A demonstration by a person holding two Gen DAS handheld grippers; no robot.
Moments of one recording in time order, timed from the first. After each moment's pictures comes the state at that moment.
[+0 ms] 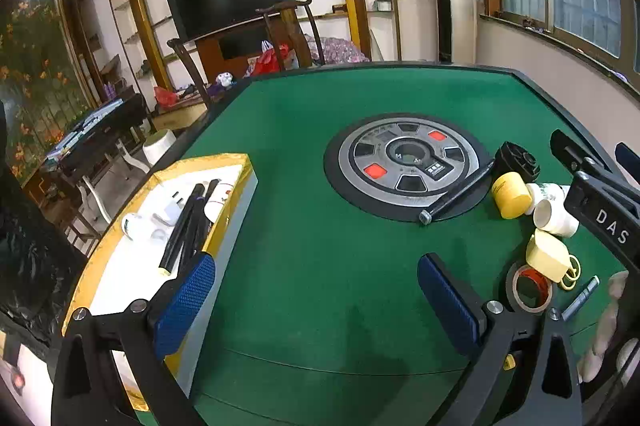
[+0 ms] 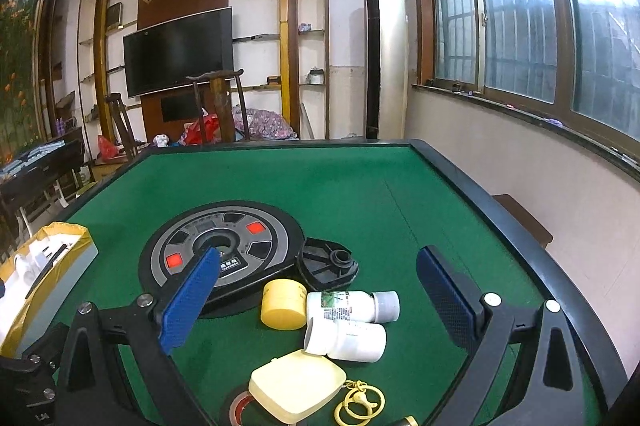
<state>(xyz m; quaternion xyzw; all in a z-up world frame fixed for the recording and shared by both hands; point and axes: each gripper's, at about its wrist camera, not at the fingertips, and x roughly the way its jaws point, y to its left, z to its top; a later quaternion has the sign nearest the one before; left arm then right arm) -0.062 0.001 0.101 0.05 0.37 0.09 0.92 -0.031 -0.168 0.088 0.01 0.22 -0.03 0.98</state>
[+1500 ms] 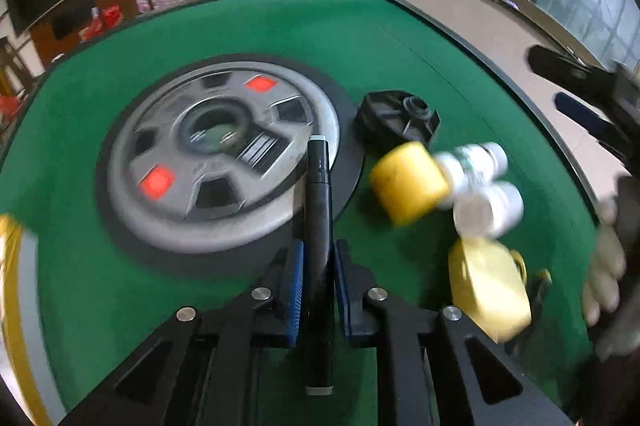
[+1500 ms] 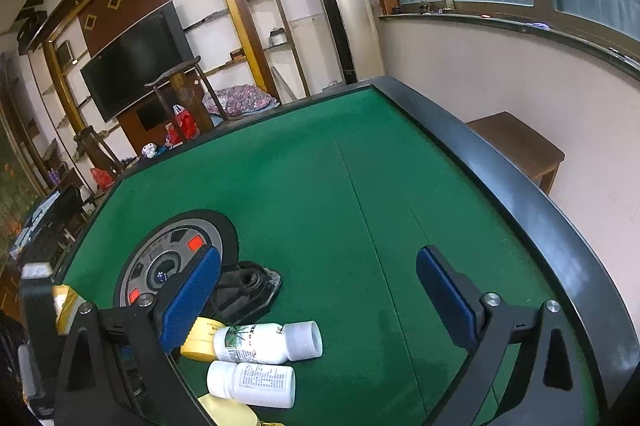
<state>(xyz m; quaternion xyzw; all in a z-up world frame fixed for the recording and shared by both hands) 0.044 -0.062 0.056 0.05 0.48 -0.20 0.85 0.038 -0.274 0.073 0.15 0.31 -0.03 0.94</state>
